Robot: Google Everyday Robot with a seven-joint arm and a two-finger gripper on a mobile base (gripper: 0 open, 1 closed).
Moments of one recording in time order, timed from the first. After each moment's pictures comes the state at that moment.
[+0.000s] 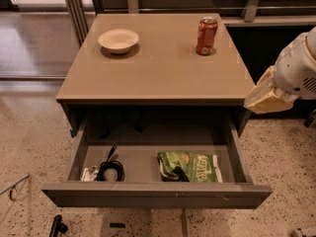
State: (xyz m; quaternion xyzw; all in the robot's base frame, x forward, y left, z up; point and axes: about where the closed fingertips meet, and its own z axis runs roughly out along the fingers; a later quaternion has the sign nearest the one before) arm 0.445 -0.204 0.921 -0.58 0.79 0.04 0.20
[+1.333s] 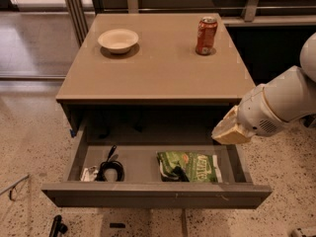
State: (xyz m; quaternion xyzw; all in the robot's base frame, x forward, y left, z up) arm 0.443 -0.156 0.823 -0.57 0.78 0.14 0.23
